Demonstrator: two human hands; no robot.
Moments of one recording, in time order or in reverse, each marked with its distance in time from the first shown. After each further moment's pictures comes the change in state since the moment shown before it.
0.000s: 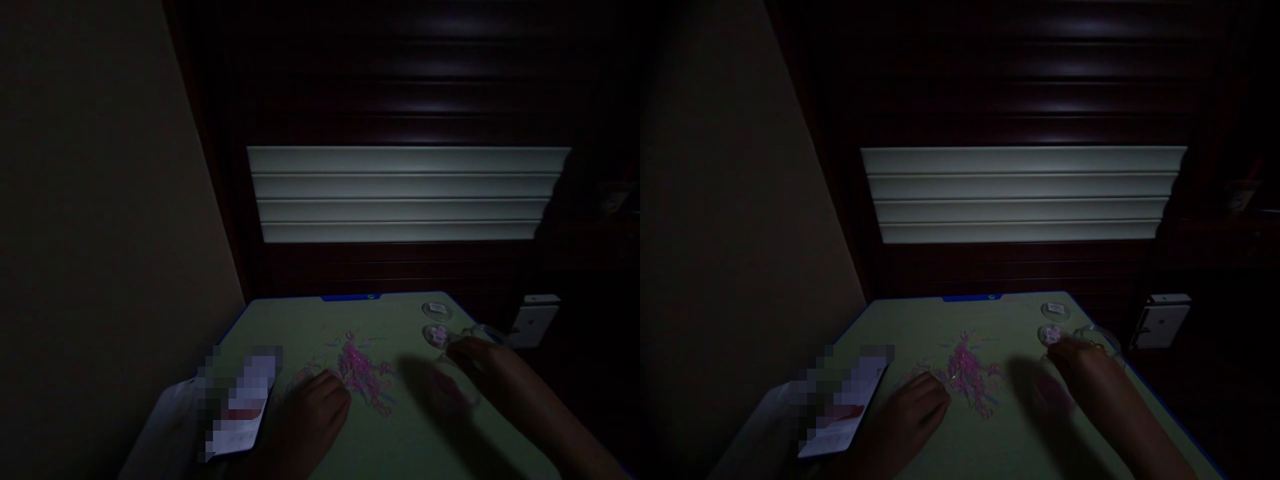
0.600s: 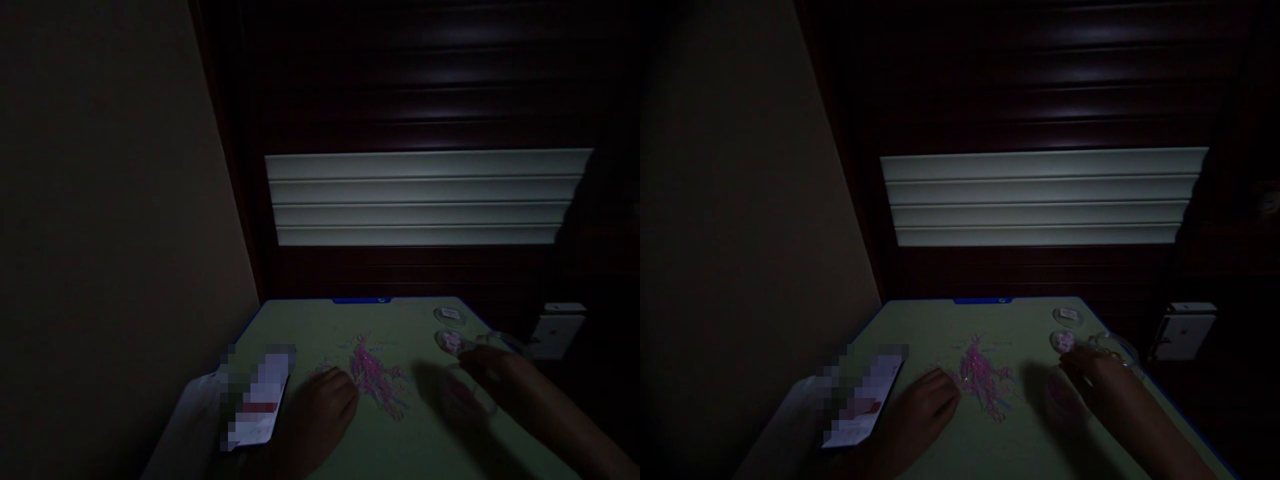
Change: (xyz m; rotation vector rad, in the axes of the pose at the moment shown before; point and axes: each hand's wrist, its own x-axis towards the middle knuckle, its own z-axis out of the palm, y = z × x) left_hand -0.002 -0.009 0.008 0.029 0.039 -0.065; right_hand -0.002 0.017 0.008 0.084 -0.083 -0.022
